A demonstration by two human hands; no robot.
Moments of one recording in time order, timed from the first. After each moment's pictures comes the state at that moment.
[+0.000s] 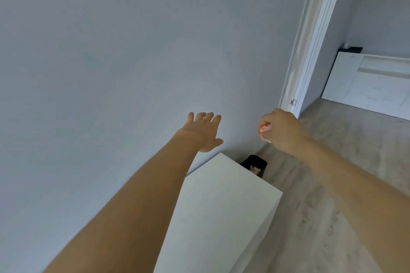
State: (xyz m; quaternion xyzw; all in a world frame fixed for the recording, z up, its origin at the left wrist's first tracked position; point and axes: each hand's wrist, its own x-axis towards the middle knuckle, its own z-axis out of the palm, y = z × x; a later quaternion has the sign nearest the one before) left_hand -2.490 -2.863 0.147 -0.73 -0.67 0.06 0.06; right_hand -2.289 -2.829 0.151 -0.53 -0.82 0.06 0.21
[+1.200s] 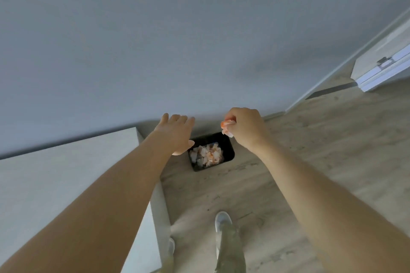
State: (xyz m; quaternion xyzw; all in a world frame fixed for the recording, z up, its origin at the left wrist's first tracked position) left_hand -2.311 -2.192 -0.145 -0.56 -0.78 0.17 -0.22; right_hand -2.171 -2.075 -0.120 -0.40 -0.85 0.33 -0.01
